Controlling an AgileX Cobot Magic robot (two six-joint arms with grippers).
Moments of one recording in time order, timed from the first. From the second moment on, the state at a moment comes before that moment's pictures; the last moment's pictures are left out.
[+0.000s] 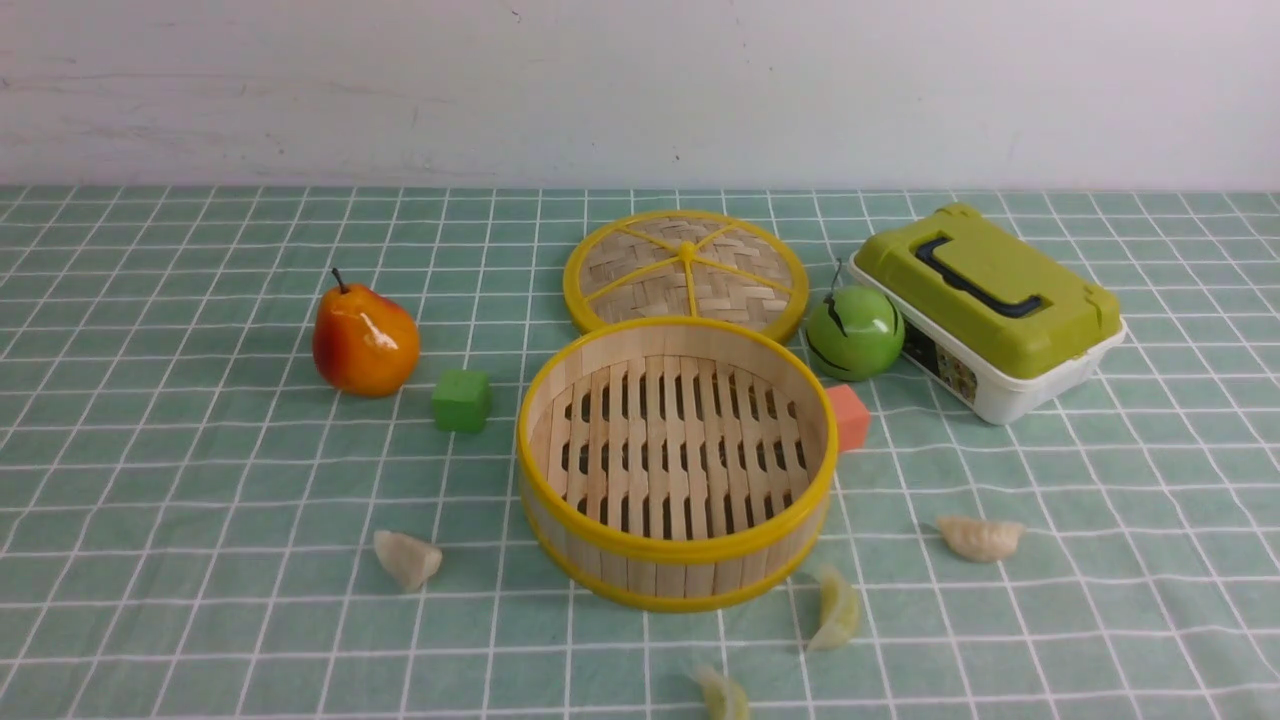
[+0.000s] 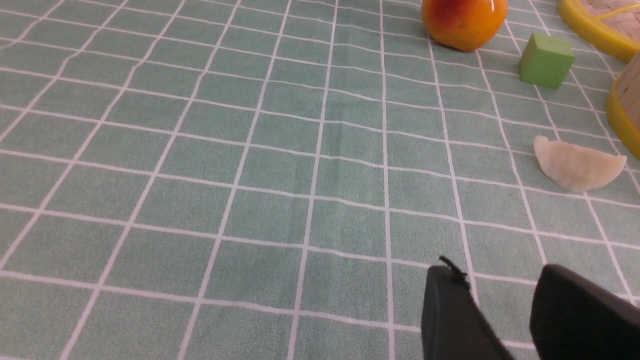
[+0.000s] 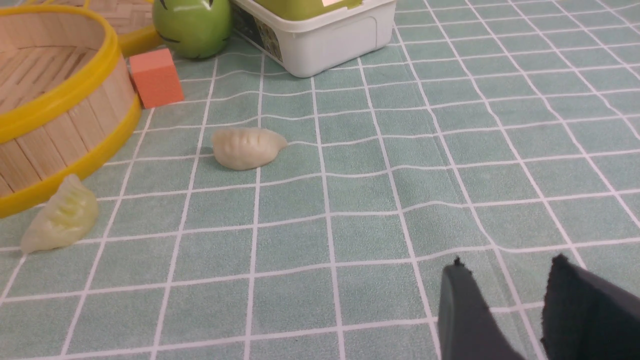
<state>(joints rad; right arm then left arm) -0.02 -0.01 0.02 -0.02 0.38 0.14 0.03 -0.01 0.03 0.01 0.38 -0.18</state>
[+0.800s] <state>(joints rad) -0.02 -0.01 0.02 0.18 0.36 0.29 0.03 -0.01 0.03 -0.55 0.27 -0.61</state>
